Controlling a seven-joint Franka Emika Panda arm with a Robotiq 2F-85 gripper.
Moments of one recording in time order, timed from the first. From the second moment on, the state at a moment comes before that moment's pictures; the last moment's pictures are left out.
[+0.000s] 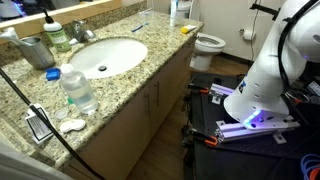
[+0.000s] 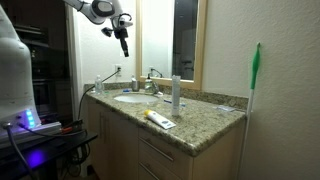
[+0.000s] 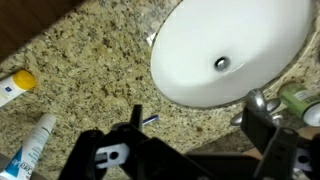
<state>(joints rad) -0.31 -0.33 -0.24 -2.27 -0.11 2.21 0.45</state>
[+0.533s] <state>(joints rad) -0.33 -0.12 -0.24 -2.19 -0.13 2.32 0.69</state>
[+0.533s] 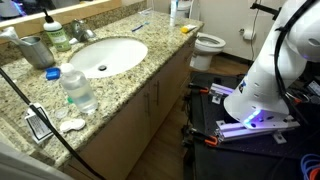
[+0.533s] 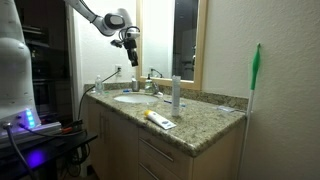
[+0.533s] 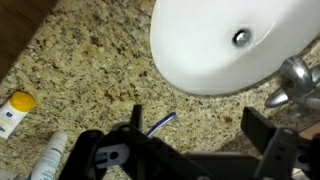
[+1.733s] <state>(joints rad) -0.38 0.64 -0.44 -1.43 0.00 2.15 1.17</state>
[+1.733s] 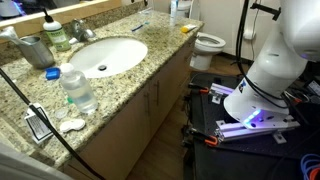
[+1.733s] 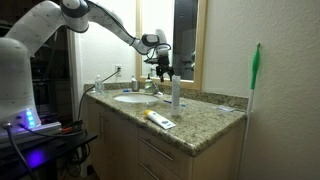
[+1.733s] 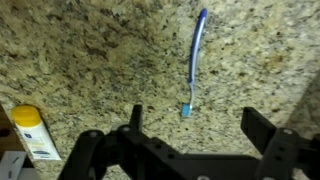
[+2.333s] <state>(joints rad) -0.43 0.74 -0.43 -1.33 0.05 2.11 1.09</state>
